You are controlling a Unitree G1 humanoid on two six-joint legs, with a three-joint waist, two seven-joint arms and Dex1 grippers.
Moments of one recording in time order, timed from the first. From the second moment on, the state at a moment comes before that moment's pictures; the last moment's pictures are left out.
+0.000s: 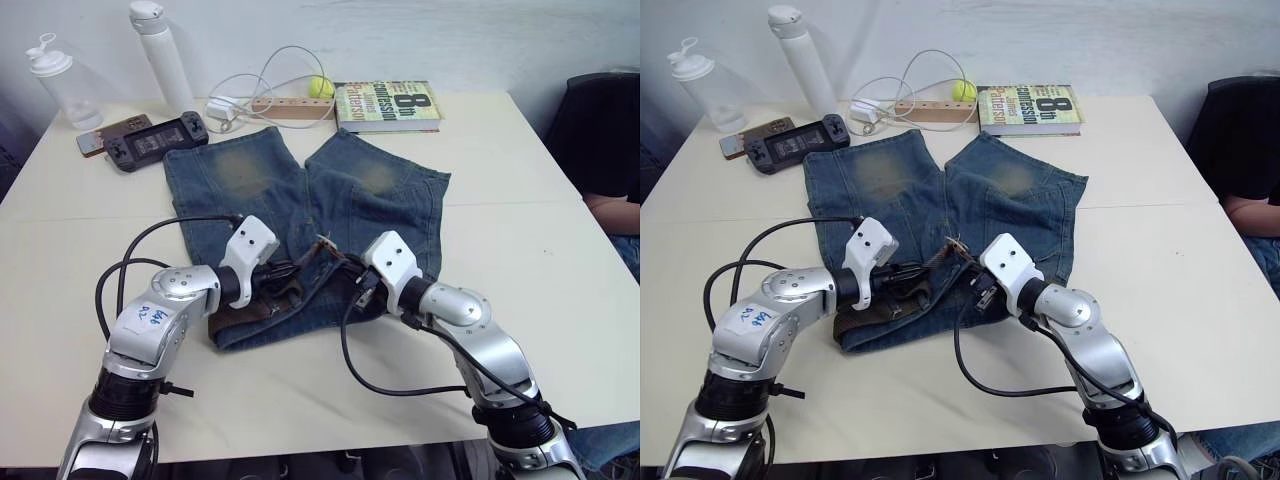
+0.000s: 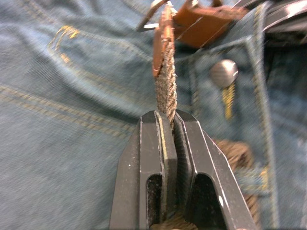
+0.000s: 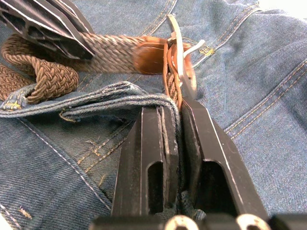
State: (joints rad) left arm -0.43 0.50 -0.06 -0.38 -0.33 0.96 -0.55; right arm -0.34 -0.33 0.22 -0.41 0.04 0.62 0.57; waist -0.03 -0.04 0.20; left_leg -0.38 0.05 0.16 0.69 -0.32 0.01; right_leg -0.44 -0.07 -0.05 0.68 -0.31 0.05
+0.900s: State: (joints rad) left arm -0.32 0.42 -0.02 -0.45 -0.37 0.88 -0.49; right arm -0.36 -0.35 0.20 -0.43 0.16 0.72 0.61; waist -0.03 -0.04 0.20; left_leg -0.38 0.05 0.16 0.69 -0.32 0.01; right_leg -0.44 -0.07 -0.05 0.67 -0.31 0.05
